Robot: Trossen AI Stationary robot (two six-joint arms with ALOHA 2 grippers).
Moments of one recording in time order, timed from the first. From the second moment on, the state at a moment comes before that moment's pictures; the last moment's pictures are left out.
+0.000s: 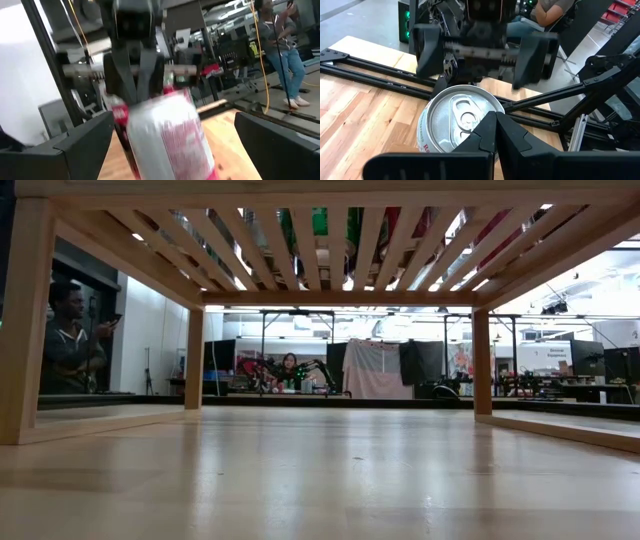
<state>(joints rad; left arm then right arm) -0.02 2.09 2.02 -0.31 0.02 -0.30 0.50 0.17 0.19 0.25 0.65 0.16</state>
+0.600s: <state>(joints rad) -0.02 2.09 2.02 -0.29 0.02 -0.31 0.50 0.14 0.31 0.23 0.46 0.34</state>
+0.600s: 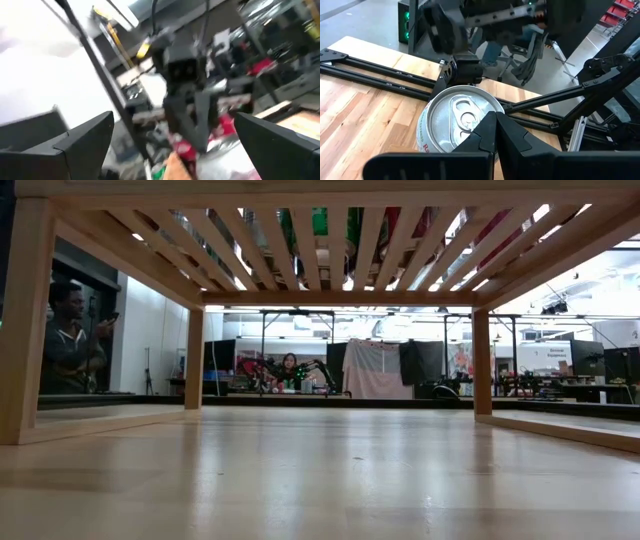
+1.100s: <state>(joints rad) -0.02 2.09 2.02 -0.29 0.02 -0.32 0.50 0.51 0.79 -0.71 0.59 0.50</state>
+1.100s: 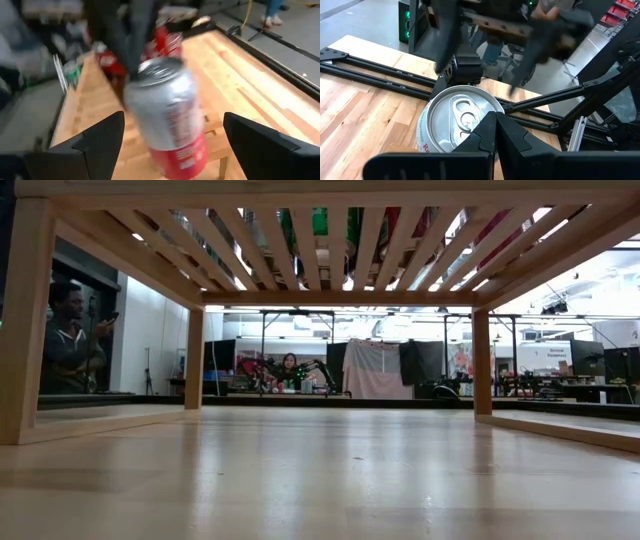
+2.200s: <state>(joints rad) -0.01 2.07 2.03 -0.31 0.01 -0.31 0.50 0.87 0.90 -0.74 0.78 0.56</state>
